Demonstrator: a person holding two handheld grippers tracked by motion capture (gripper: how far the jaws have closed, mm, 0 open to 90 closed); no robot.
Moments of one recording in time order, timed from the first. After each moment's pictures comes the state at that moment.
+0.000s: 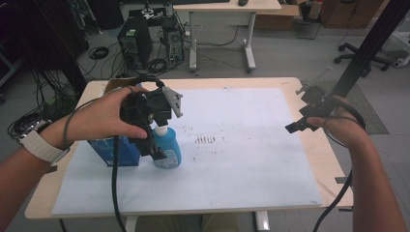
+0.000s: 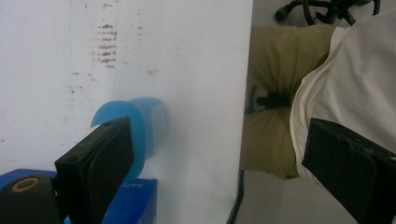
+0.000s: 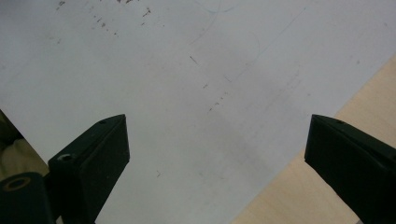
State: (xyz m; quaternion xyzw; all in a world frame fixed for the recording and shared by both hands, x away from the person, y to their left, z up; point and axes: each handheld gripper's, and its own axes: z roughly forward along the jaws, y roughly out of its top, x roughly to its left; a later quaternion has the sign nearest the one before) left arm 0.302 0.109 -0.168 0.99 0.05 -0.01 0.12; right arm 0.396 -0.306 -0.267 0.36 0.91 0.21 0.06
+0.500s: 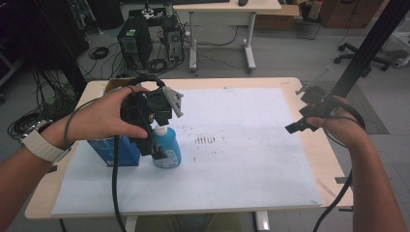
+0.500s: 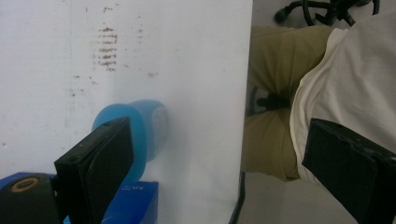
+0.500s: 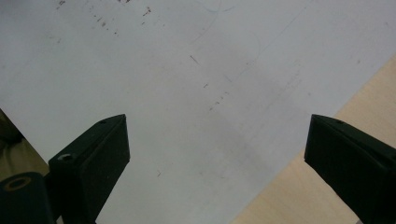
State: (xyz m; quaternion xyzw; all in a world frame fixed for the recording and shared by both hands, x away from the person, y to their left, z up) left arm 0.303 0.109 -0.169 0.99 0.05 -0.01 0.13; right arm 0.396 -0.306 -0.266 0.36 0.91 0.21 0.06
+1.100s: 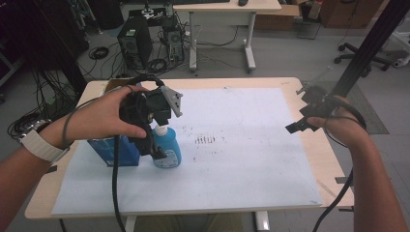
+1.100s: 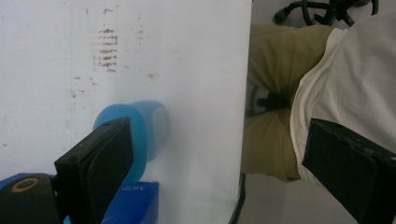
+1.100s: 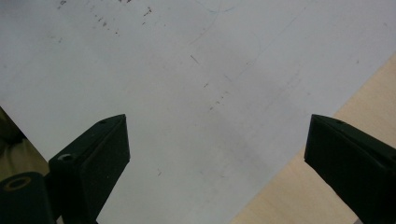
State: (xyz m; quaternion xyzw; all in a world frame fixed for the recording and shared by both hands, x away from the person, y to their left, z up) left arm 0.302 0.110 -0.166 0.99 0.05 0.00 0.13; right arm 0.395 -0.306 -0.265 0.36 0.91 0.21 0.06
